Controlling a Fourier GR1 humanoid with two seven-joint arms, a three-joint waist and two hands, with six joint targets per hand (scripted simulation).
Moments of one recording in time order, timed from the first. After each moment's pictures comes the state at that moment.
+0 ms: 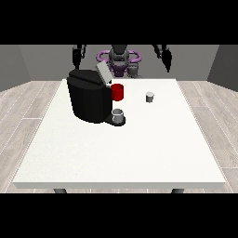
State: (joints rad) left arm 0.00 0.14 0.02 -1.57 0.01 -0.02 -0.03; right arm 0.01 -0.11 -0.01 -1.61 -0.02 -0.01 0.00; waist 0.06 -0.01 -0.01
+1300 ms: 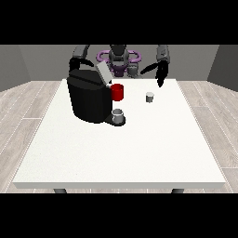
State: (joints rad) left arm -0.15 0.28 -0.02 -1.40 -0.20 -0.10 -0.03; right arm -0.05 -0.03 -0.04 -1.49 -0.06 0.01 -0.20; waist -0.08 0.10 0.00
